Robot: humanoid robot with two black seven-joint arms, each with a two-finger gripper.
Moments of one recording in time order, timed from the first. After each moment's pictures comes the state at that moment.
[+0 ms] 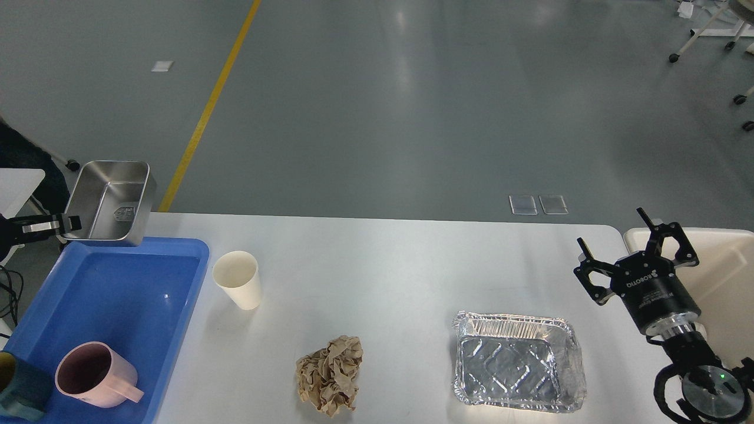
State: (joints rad) left arm -0.81 1.14 -0.32 -1.23 1.24 -0.39 -0.12; right arm -0.02 -0.45 1.29 1.40 0.05 0.27 0.20
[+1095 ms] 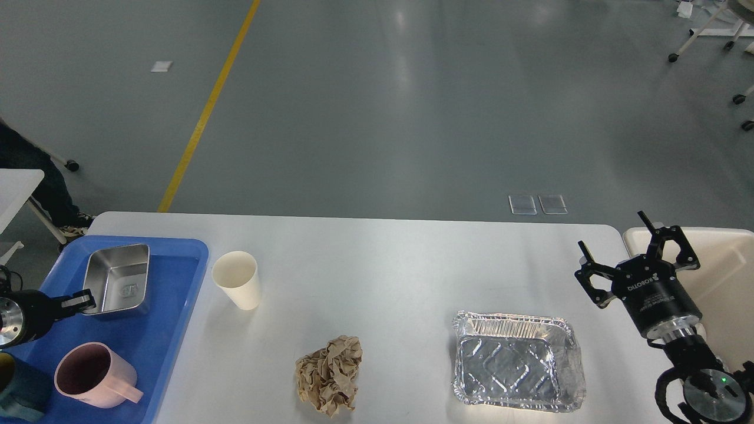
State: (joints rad) left arm -0.60 0.75 -0.32 -0.70 1.25 -0.33 -0.15; right arm -0.03 -0.45 1.29 1.40 0.05 0.28 0.20
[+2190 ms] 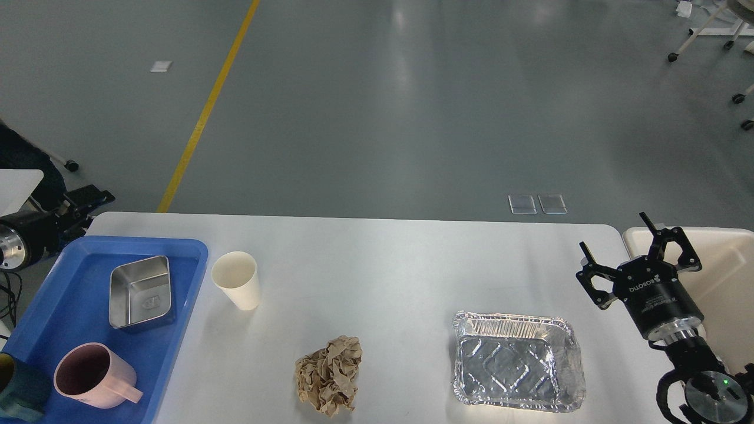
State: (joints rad) left arm -0.76 0.76 -0.44 -0.70 0.77 -0.31 -0.15; right arm -0.04 -0.45 1.30 1.40 0.05 0.27 0.20
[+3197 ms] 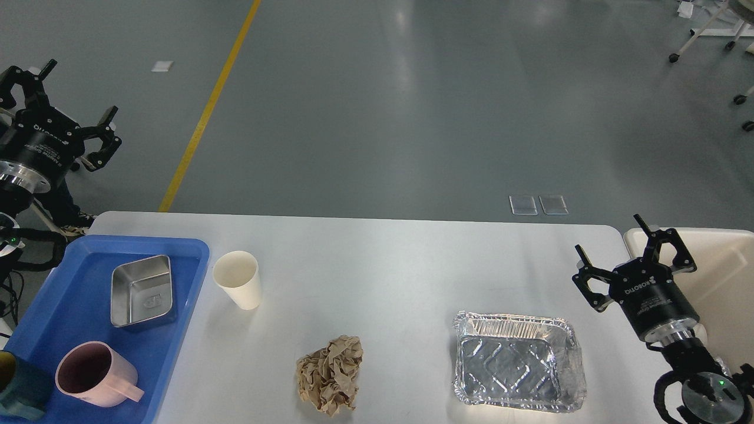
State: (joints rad) left arm -0.62 0.54 -1.06 -0.82 -0.05 -0.35 -0.15; right arm -0.04 -0.45 1.29 1.40 0.03 0.27 0.20
